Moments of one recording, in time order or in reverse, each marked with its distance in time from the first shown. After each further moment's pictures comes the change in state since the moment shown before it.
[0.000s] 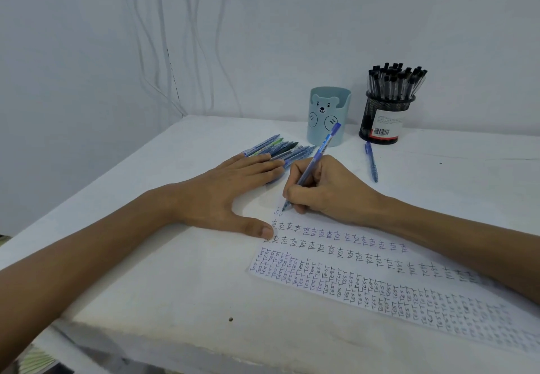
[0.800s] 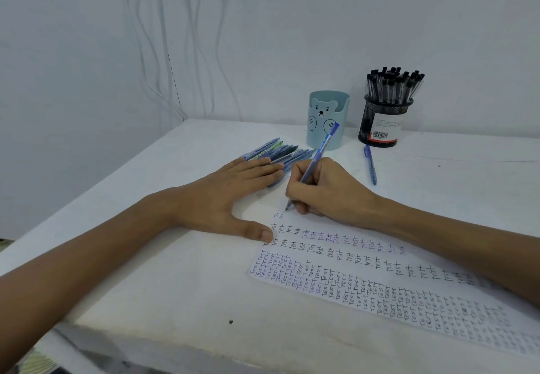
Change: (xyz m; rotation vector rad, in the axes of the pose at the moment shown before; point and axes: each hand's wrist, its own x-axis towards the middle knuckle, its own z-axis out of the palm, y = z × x) left_hand -0.002 0.000 0.001 -0.011 0.012 0.007; right_hand 0.002 -0.001 0.000 0.035 0.048 0.047
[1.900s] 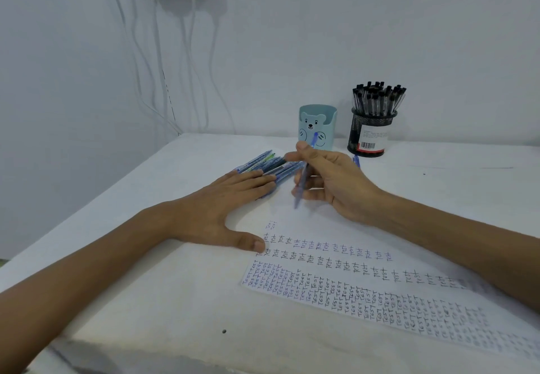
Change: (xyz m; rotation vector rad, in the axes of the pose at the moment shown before) left_hand -0.001 0.002 -0.002 -0.026 -0.017 -0.020; right_hand 0.009 -0.004 -0.023 0.523 0.189 0.156
